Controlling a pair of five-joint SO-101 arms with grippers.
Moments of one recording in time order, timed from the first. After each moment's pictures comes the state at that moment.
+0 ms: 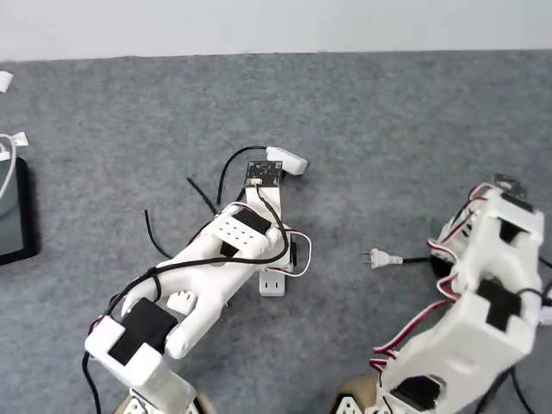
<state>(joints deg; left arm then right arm) 28.4 8.6 30.5 53.9 35.4 28.7 22.0 11.8 65.2 -0.8</state>
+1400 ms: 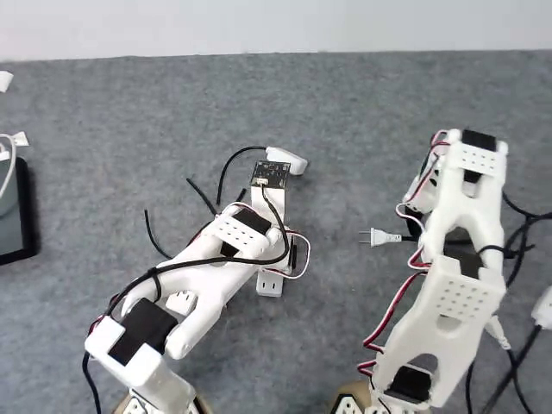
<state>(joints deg) 28.4 8.6 30.5 54.0 29.4 15.0 34.8 -20.3 90.5 -27.8</state>
